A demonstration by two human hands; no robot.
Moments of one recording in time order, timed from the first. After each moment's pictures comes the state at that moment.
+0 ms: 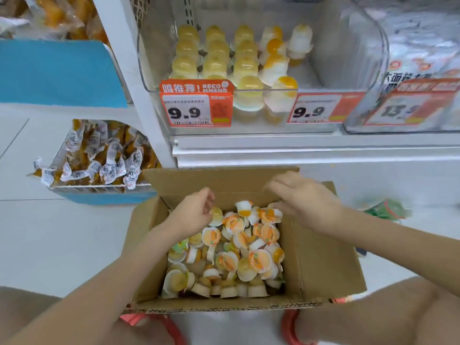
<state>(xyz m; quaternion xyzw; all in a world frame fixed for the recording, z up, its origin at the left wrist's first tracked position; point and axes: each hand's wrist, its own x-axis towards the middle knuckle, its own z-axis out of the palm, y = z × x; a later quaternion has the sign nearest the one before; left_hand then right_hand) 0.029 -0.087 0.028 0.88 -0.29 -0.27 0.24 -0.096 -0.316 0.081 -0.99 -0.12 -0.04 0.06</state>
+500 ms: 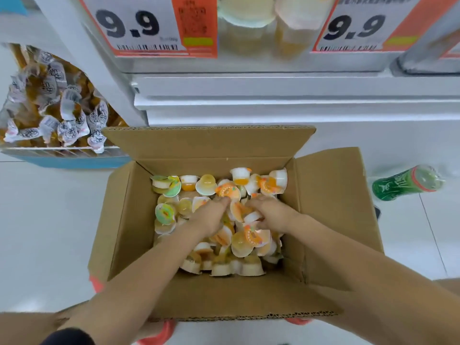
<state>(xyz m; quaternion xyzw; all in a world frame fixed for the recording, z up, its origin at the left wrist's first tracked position) -0.002 -0.124 -0.136 0.86 -0.34 -0.38 0.07 -0.084 -0.301 -0.123 -0.91 0.03 0.34 0.25</state>
